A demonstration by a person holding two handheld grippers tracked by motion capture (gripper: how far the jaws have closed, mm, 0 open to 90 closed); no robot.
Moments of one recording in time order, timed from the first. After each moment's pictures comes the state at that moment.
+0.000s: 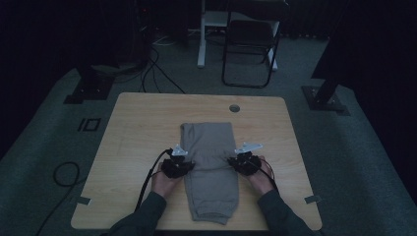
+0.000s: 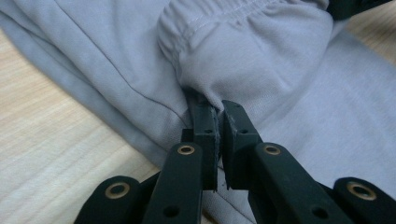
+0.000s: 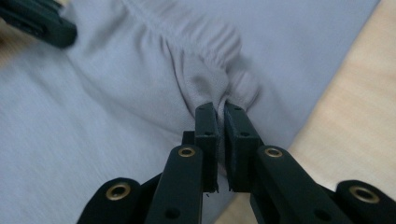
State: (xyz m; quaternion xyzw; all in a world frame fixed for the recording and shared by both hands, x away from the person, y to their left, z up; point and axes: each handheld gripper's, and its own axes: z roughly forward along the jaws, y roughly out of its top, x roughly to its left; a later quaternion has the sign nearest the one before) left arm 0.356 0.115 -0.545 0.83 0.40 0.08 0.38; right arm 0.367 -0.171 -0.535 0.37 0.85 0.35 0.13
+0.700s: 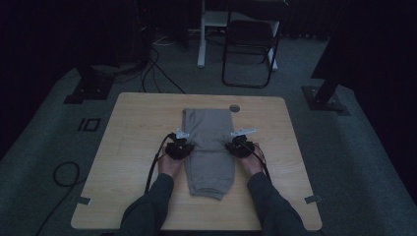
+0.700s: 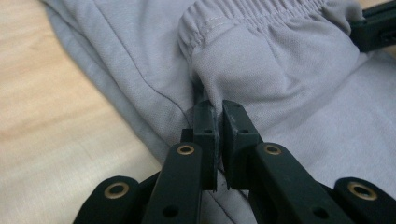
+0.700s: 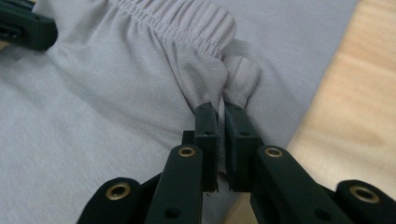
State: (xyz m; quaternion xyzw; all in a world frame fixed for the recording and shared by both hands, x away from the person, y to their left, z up) left arm 0.426 0.107 -0.549 0.80 0.45 0.15 0.37; right arm 0.436 -0.159 -0.546 0.43 0.82 0.36 0.15
